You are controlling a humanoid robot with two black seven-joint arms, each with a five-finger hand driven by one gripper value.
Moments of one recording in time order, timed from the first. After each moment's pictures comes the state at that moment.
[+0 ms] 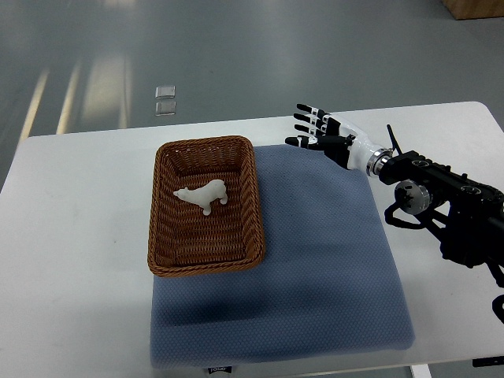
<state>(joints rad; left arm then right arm) -0.05 0.00 -0.16 -0.16 0.04 -0.01 0.05 0.78 -0.19 0.58 0.68 -0.34 0.24 0.19</state>
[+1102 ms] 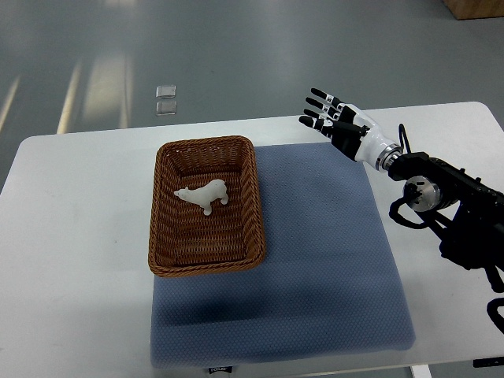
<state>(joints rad) -0.04 0.00 -0.16 -0.16 0.04 -0.01 0.05 0.74 -0.19 0.75 0.69 -0.31 0.29 0.19</state>
